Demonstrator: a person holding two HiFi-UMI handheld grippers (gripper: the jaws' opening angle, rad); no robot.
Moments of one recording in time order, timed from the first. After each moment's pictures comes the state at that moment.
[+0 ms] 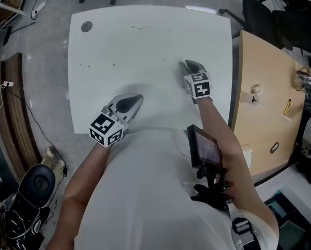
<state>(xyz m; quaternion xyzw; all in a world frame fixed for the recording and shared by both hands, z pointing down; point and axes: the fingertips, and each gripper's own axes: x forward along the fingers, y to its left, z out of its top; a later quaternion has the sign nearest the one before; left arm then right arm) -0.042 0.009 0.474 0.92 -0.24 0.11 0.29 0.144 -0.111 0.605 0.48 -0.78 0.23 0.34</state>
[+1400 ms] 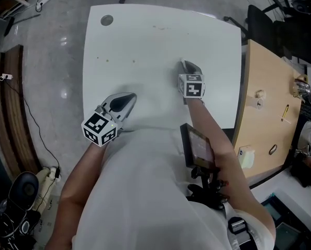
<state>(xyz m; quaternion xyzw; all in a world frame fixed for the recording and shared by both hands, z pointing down) -0.141 0.010 0.478 0.91 -0.27 0.09 0.29 0.069 -0.119 0.608 0.56 -0.73 0.22 0.33</state>
